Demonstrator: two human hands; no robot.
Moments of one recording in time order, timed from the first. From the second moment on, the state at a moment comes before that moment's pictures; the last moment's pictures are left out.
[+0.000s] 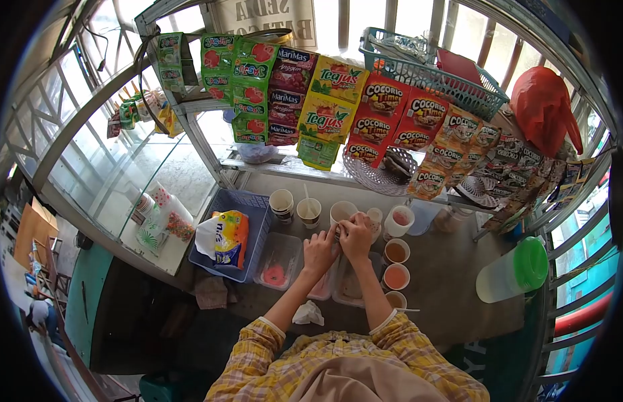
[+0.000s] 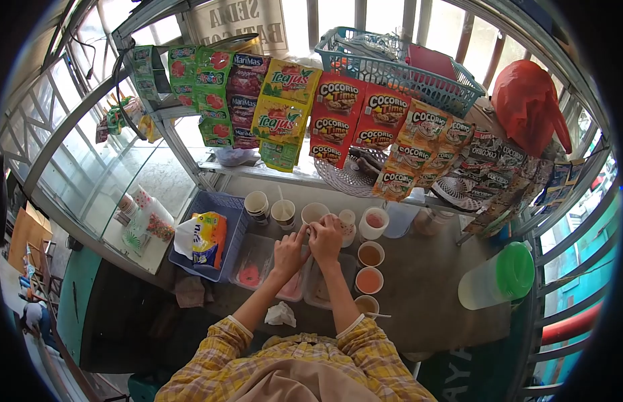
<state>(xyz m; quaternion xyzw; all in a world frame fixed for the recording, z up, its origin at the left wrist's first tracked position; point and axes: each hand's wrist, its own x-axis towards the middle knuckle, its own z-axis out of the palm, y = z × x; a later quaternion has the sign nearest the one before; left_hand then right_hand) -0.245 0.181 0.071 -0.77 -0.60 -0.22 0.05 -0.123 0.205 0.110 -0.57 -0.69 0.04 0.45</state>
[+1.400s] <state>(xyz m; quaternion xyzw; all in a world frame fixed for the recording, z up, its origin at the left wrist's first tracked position) -0.304 0.059 0.127 -0.59 -0.44 -0.62 -0.25 -0.124 0.085 0.199 -0.34 -0.83 0.08 0.44</state>
